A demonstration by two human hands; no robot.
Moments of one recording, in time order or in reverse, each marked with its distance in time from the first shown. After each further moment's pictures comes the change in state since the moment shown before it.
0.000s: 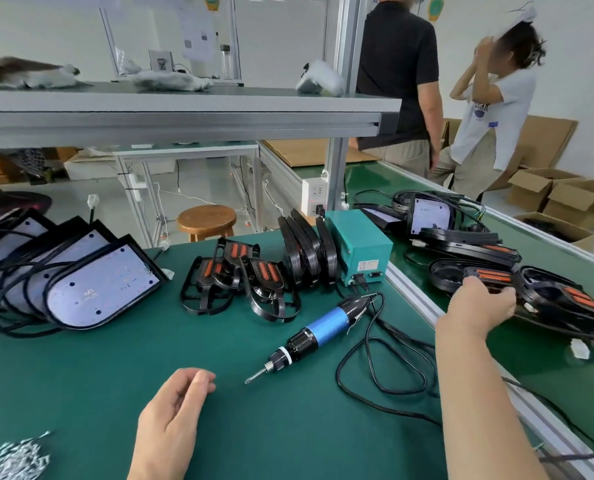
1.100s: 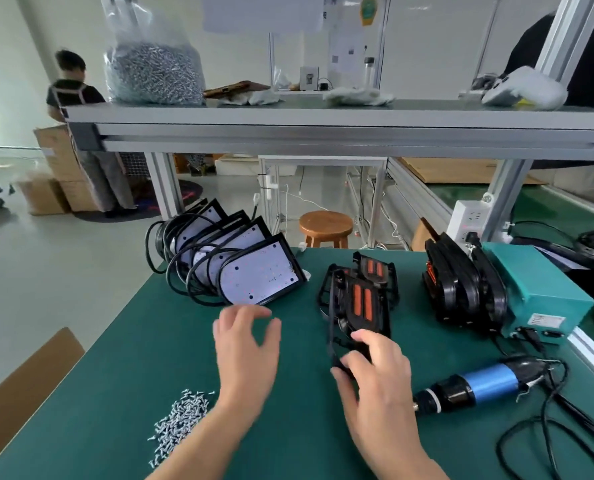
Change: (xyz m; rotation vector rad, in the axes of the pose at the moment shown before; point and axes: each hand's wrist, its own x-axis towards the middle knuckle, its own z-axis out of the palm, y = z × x) left_hand 0.072 0.015 -0.073 0.343 0.492 0.163; right_hand -0.238 0.132 0.018 -0.580 -1.176 -1.273
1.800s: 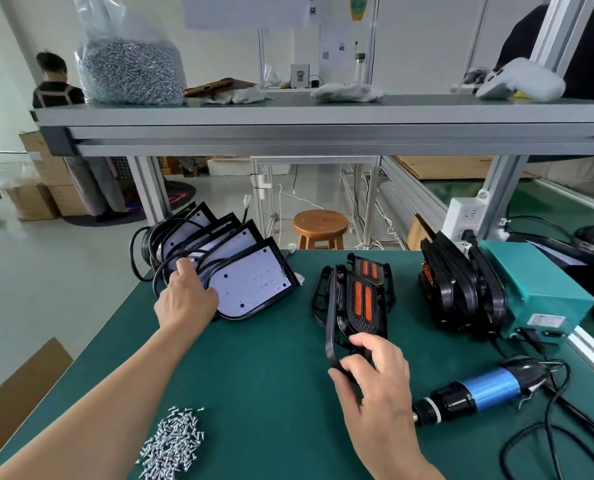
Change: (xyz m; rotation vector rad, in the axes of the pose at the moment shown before) left_hand 0.147 -0.058 -0.009 0.628 -0.035 -0.126; right_hand 0.004 0.019 0.021 0.141 0.163 -0.021
